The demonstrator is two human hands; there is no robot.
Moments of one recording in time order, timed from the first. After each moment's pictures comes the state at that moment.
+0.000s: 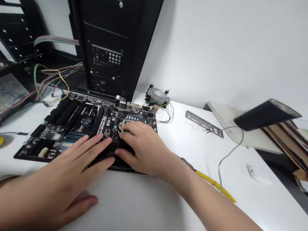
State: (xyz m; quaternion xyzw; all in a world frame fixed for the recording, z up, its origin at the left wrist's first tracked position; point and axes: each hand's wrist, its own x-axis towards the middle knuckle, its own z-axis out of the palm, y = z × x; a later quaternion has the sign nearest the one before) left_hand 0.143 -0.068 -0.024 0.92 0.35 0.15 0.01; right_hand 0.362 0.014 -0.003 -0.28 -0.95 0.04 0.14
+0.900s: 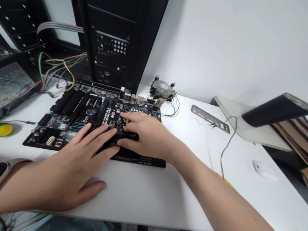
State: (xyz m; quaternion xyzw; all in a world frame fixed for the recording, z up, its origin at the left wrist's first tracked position) left_hand 0.149 -0.068 -0.026 0.92 0.38 0.11 0.04; right_hand 0.361 0.025 0.000 -0.27 -0.95 0.08 0.11
